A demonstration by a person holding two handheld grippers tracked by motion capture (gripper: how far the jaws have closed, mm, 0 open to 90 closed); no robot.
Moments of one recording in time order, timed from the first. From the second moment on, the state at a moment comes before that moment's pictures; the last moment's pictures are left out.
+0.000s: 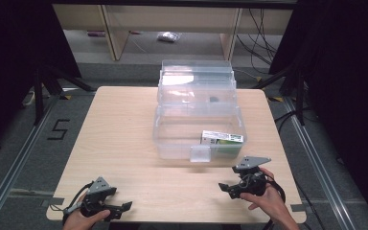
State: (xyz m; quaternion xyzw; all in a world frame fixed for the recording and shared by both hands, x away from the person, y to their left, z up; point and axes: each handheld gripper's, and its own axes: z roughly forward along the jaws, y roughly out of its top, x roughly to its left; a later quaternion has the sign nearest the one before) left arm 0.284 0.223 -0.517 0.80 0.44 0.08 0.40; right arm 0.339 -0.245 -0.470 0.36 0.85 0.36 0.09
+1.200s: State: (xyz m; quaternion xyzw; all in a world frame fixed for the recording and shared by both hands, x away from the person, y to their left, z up) left arm 0.283 0.224 -0.516 0.80 0.43 0.08 0.40; right arm 0.308 -0.258 -0.492 0.39 0.86 0.30 0.11
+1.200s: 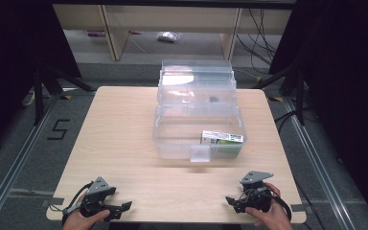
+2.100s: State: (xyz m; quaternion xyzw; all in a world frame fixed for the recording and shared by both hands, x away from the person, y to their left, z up) left arm 0.281 0.225 -0.515 0.81 0.43 0.09 0.39; right arm 0.294 -0.255 -0.496 0.40 0.86 0.30 0.12
